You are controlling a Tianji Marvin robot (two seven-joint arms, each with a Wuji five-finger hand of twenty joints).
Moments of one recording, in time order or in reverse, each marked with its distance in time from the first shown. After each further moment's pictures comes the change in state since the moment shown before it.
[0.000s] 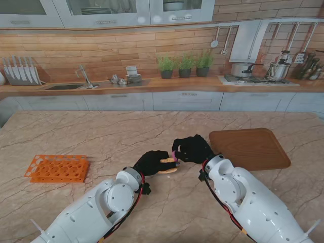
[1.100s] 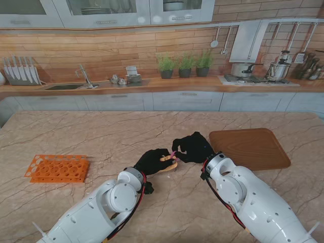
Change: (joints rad) left arm 0.022 -0.018 -0.018 -0.034 -0.060 0.062 0.020; right arm 0.001 0.017 0.003 -0.016 -0.102 -0.043 -0.029; left_hand 0.173 -0.114 0.584 -0.049 -0.063 -0.051 -0.014 -0.203 -0.009 0.033 0.011 -0.022 0.000 0.009 -0.001 0.011 -0.004 0.030 0.000 0.001; right_hand -0.011 -0.013 0.037 0.002 0.011 0.021 0.000 -0.013 0.012 0.001 0.000 0.000 0.001 0.001 0.001 0.000 0.000 0.000 0.005 0.000
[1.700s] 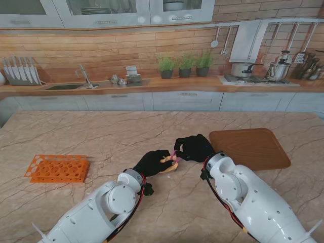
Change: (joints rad) left arm 0.008 0.000 -0.004 0.016 -0.008 -0.060 0.005; right arm 0.001 -0.009 0.009 -0.007 0.114 0.092 0.086; left_hand 0.015 -0.021 0.097 0.001 0.014 -0.024 0.063 0.003 -0.008 0.039 0.000 -0.014 0.000 0.010 0.008 0.000 0.000 0.000 0.000 0.009; right_hand -0.021 0.015 -0.076 -0.007 0.001 -0.026 0.000 -0.020 0.000 0.000 0.000 0.000 0.000 0.000 0.000 0.000 -0.001 0.000 0.000 0.000
